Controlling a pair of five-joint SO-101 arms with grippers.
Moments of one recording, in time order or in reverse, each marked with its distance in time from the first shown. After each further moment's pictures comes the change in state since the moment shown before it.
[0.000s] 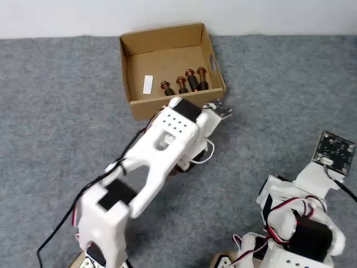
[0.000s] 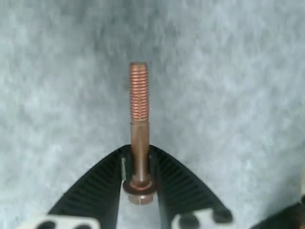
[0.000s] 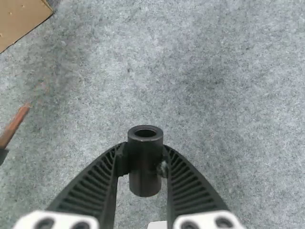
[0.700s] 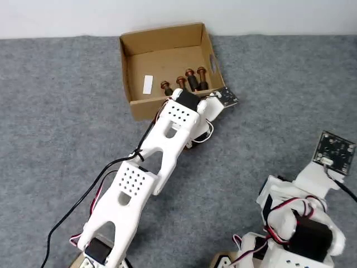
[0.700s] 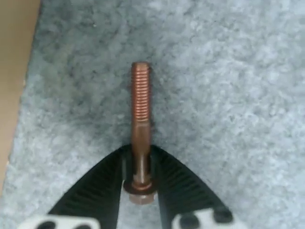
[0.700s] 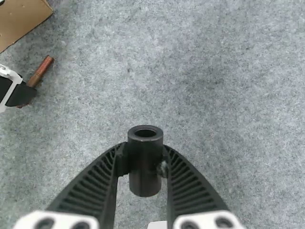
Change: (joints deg) left arm -4.8 45.3 -54.1 0.1 -14.8; right arm 0.0 0.0 0.0 0.0 0.0
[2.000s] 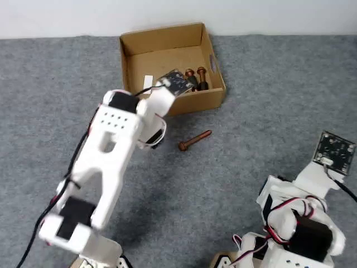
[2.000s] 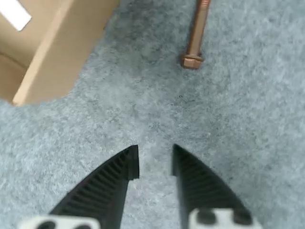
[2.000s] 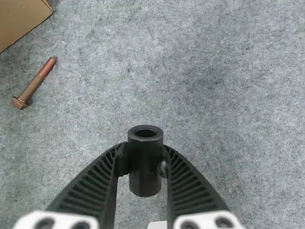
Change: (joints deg) left arm -11.4 -58.7 62.6 -12.1 -5.4; right arm 0.0 0.0 0.0 0.0 0.0
